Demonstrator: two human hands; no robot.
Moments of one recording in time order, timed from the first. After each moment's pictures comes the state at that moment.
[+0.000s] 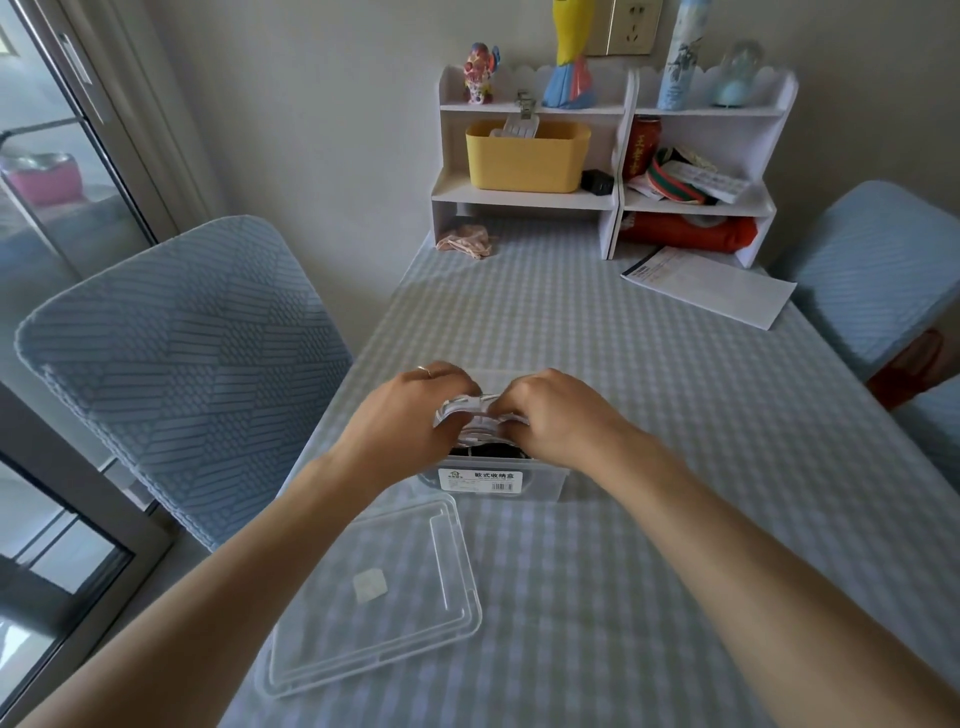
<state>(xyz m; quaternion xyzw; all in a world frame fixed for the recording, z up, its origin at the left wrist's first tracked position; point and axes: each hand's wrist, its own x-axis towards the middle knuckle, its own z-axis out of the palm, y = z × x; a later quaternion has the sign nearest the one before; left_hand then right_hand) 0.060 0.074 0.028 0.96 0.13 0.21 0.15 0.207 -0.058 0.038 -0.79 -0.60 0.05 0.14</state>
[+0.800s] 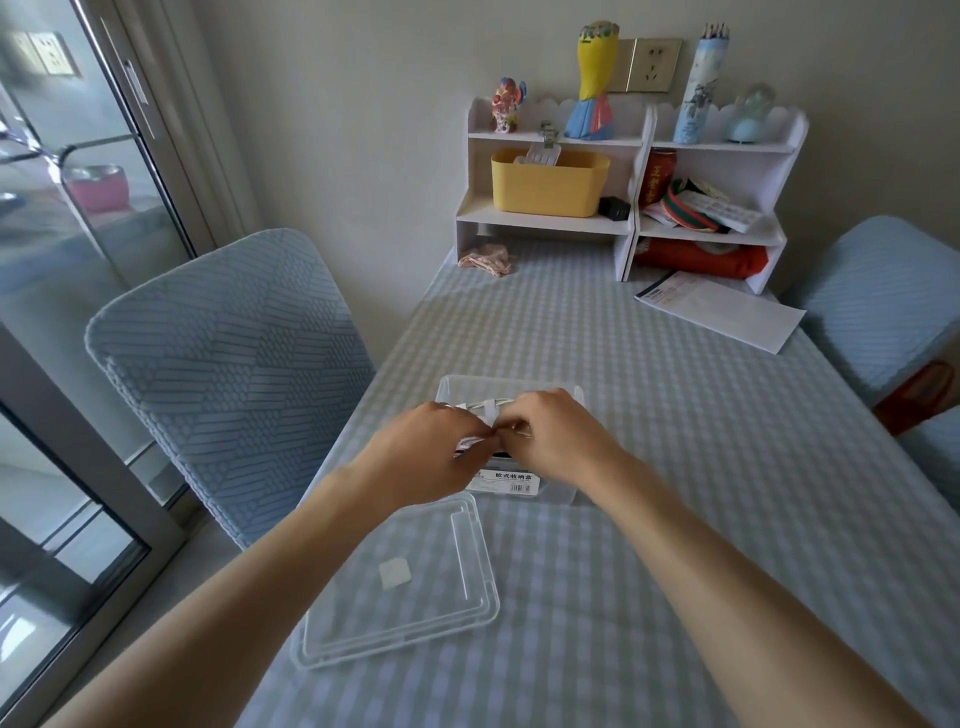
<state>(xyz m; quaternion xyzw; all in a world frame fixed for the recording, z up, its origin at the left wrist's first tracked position) 0.038 0.065 0.029 0.97 0.14 0.10 0.15 0.181 -0.053 0.033 -0.79 -0.56 0.10 0.23</state>
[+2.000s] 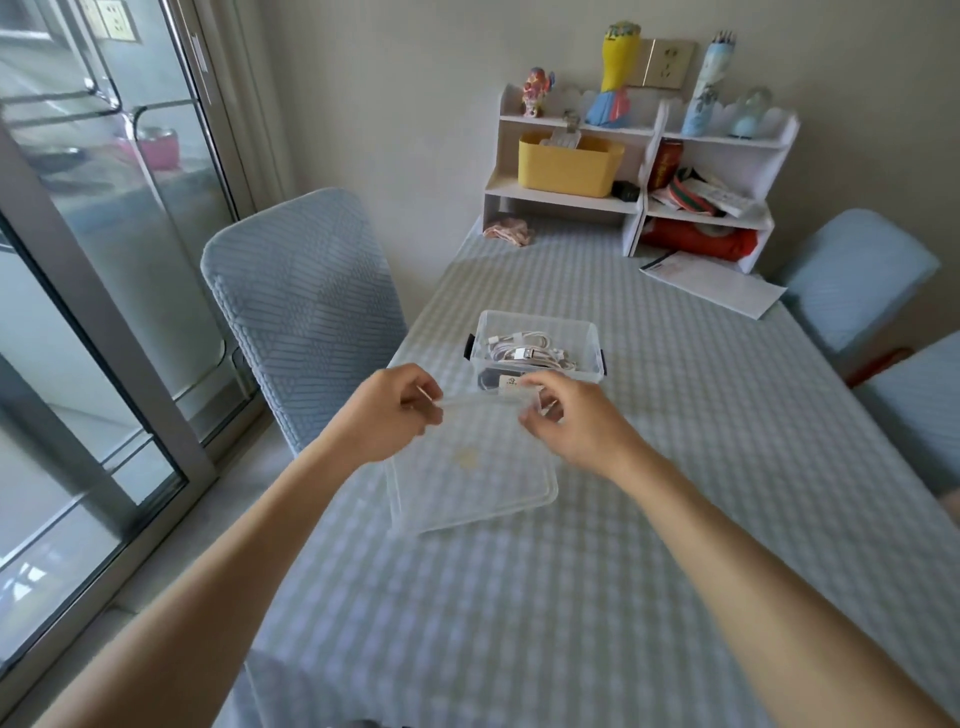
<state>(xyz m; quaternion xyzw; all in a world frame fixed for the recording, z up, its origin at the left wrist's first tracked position) -0.101 0.029 0.031 0.83 0.31 0.17 0.43 0.084 -0.132 0.023 -0.78 -0.52 0.09 0.34</state>
